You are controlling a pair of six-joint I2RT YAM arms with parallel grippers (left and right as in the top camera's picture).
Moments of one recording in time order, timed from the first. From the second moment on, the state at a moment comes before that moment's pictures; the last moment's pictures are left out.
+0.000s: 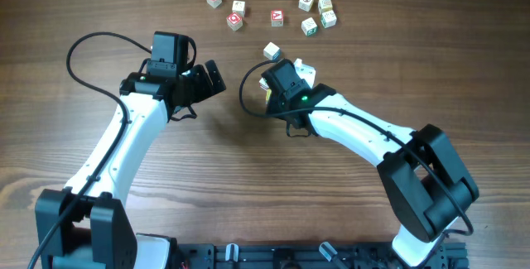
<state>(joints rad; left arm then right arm) -0.16 1.56 1.10 -0.64 0.07 -0.56 0.66 1.88 1.17 -0.43 0.13 0.90</state>
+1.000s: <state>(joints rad) -0.16 1.56 1.10 -0.64 0.07 -0.57 0.28 2.05 1.18 -0.08 -0.16 0.66</state>
